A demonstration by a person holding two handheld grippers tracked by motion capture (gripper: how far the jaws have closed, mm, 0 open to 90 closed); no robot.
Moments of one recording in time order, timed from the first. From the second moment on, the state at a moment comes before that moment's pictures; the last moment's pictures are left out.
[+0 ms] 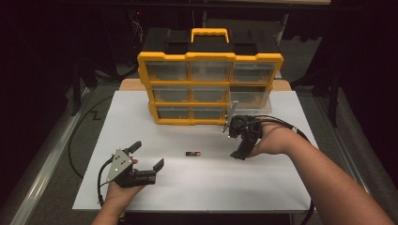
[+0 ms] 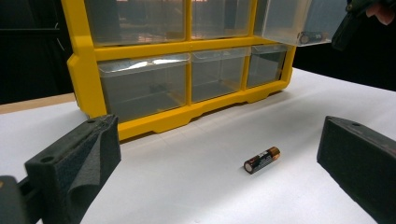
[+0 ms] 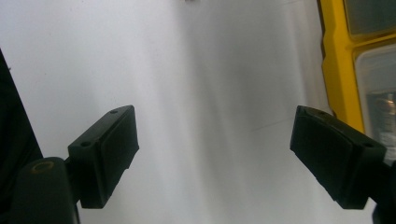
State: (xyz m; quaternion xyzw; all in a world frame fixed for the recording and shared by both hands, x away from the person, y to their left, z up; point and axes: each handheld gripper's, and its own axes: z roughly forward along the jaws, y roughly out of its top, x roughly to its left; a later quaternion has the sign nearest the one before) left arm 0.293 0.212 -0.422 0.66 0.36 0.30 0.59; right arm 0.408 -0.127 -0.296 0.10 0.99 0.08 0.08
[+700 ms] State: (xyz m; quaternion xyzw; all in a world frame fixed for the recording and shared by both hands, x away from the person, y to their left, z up) left arm 0.293 0.212 -0.422 0.66 0.36 0.30 0.59; right arm 0.401 -0.129 -0.350 0.11 0.99 0.07 0.08
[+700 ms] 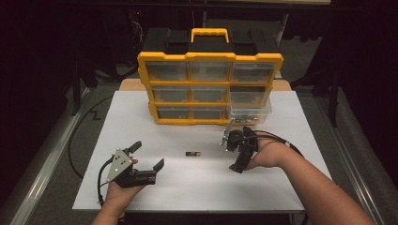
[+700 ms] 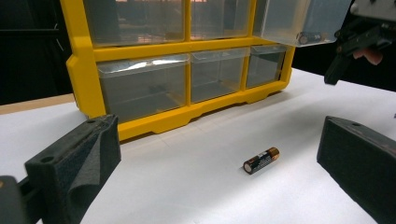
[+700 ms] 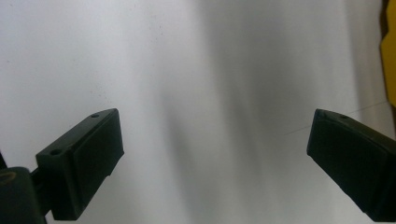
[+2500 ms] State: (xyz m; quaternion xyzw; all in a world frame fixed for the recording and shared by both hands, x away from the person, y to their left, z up) left arm 0.293 0.212 -0.422 0.66 0.36 0.29 0.59; right arm 0.429 -0.036 -0.396 0.06 0.99 0.11 0.05
